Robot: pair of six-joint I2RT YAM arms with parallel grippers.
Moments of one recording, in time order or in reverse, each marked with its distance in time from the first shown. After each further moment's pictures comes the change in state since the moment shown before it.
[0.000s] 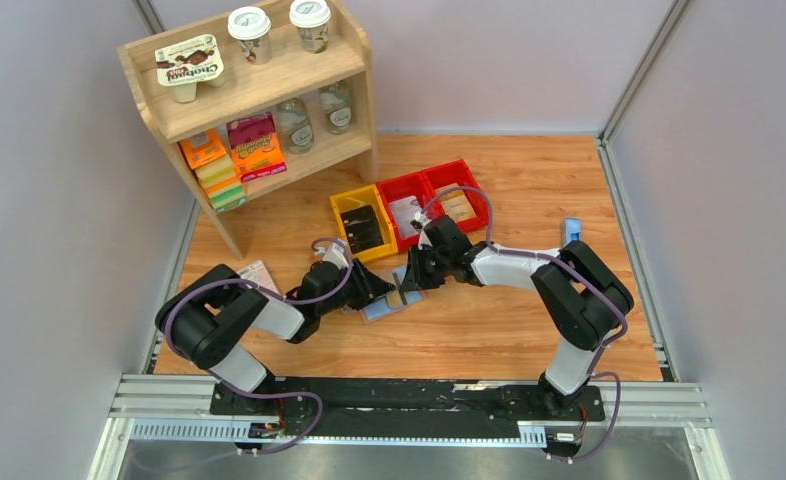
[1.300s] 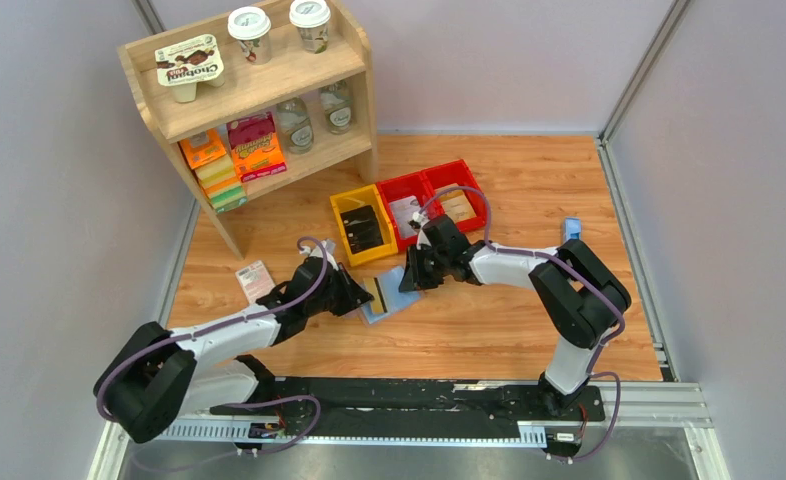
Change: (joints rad) left arm -0.004 -0.414 0.068 -0.692 -0.096 0.097; right arm -0.002 0.015 0.011 0.000 -0.011 -0.004
